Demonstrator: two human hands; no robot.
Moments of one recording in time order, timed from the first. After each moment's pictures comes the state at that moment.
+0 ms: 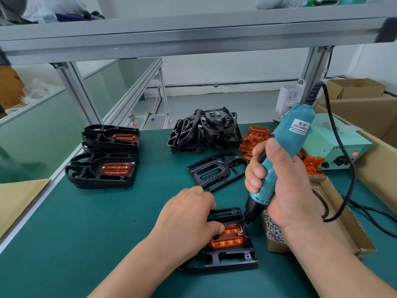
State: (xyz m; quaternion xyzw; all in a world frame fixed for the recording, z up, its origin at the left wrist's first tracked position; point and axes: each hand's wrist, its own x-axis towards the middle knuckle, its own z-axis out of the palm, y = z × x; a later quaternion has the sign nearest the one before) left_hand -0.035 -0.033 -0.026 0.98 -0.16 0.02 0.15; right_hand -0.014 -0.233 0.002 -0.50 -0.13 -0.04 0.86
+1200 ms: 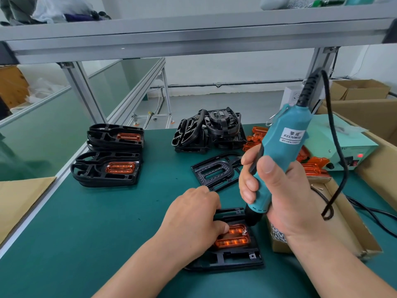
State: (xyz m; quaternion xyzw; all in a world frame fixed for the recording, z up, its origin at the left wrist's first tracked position) left_hand -0.039 -0.036 -0.020 0.98 -0.15 0.00 0.14; right_hand -0.029 -0.220 0.010 -0.55 -0.22 -0.03 0.80
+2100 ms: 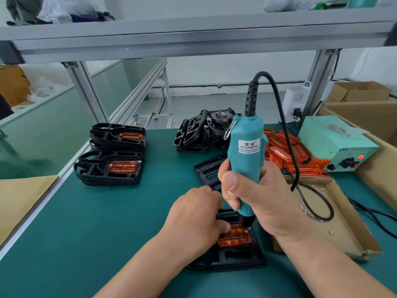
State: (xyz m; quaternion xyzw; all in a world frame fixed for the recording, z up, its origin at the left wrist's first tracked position) left_hand -0.038 -0.038 -0.017 0.98 -0.15 -0.01 0.15; right_hand -0.026 -0.201 0.006 -0.62 -0.27 0.01 0.73
